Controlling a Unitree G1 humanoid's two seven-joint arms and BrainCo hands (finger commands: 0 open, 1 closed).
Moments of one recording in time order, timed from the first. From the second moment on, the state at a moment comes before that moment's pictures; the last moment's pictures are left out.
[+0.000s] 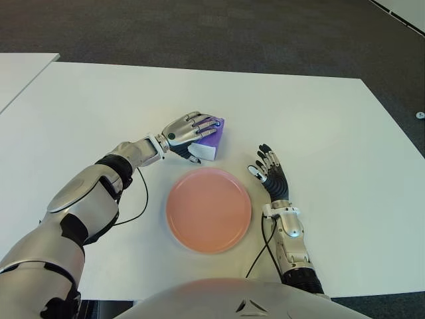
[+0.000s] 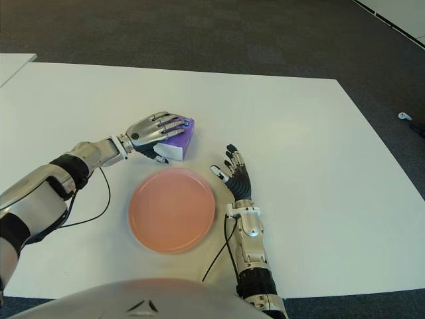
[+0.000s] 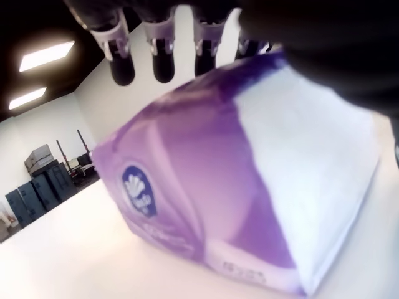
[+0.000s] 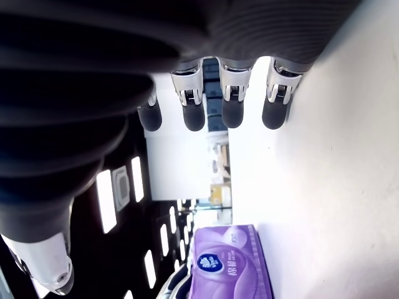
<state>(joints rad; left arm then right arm) -0.85 0.45 -0.90 1.12 1.24 -0.42 0.82 0.08 0.02 0.01 0.31 0.04 -0.39 0.08</state>
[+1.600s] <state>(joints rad) -0.89 0.41 -0.96 1.19 1.24 -0.29 0.93 0.08 0.00 0.02 0.32 0.04 -0.43 0.12</state>
